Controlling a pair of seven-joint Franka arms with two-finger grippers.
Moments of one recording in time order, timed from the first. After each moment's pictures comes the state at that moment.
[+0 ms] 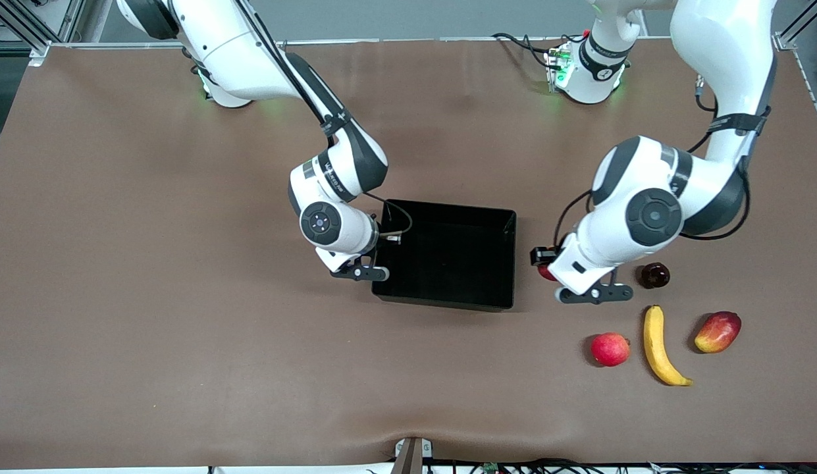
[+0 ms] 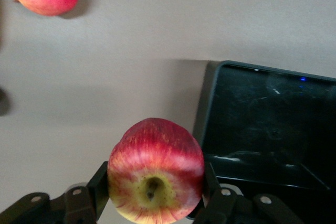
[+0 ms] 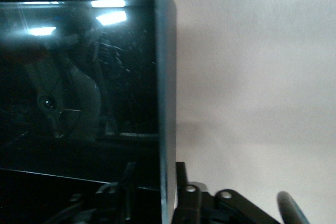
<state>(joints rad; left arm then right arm) -0.02 0.49 -0.42 -1.52 0.11 1.87 -0.51 0.67 0.72 -0.04 -1.47 0.36 2.10 0.50</state>
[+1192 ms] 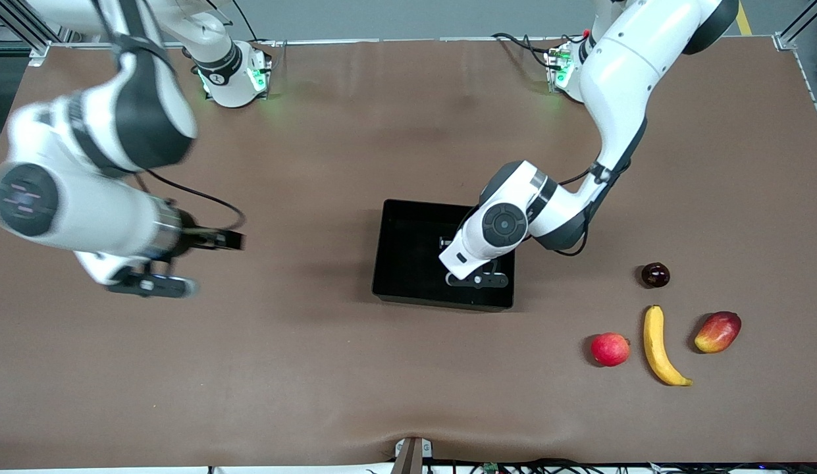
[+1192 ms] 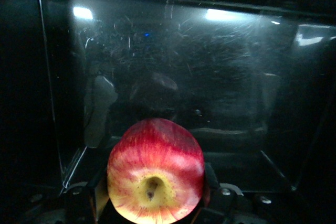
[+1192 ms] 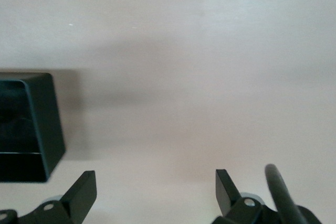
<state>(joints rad) -0.24 0.75 -0.43 -1.52 0.13 2.07 -0.62 0.27 0.42 -0.09 -1.23 0.11 1.46 0.27</state>
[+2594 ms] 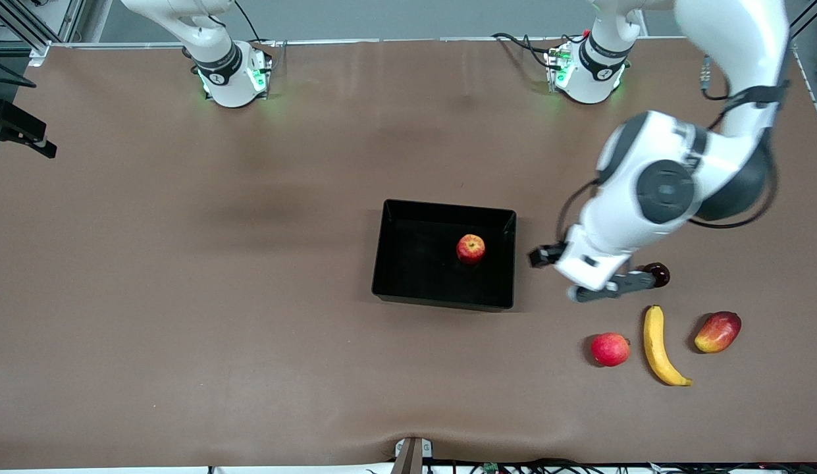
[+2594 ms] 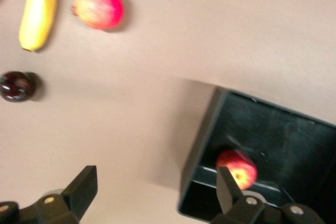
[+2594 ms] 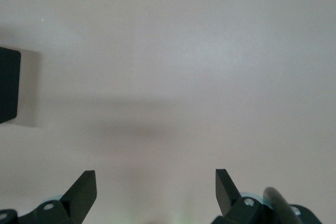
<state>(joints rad) 0.01 0.47 -0.41 -1.41 0.15 1.78 -0.62 -0.01 -0.03 -0.09 -1.51 0.04 1.45 -0.17</state>
